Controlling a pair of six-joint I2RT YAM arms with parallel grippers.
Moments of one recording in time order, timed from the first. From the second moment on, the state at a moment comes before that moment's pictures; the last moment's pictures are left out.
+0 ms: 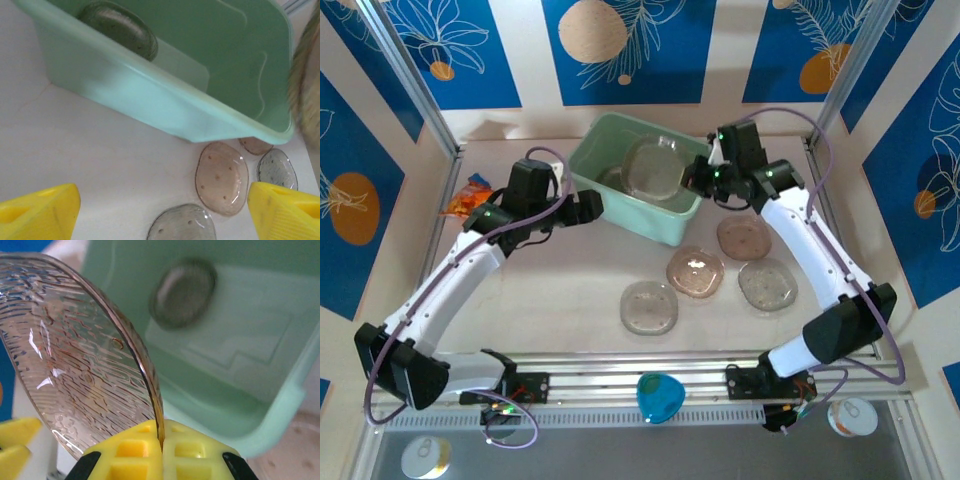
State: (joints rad) left arm -0.46 1.28 1.28 -0.69 0.15 -0.54; right arm 0.38 1.50 1.62 -0.84 -0.26 0.69
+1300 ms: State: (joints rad) left arm -0.34 1.41 1.35 -0.72 0.15 -0.49; right arm 0.39 2.41 2.48 -1.08 -0.28 0.89
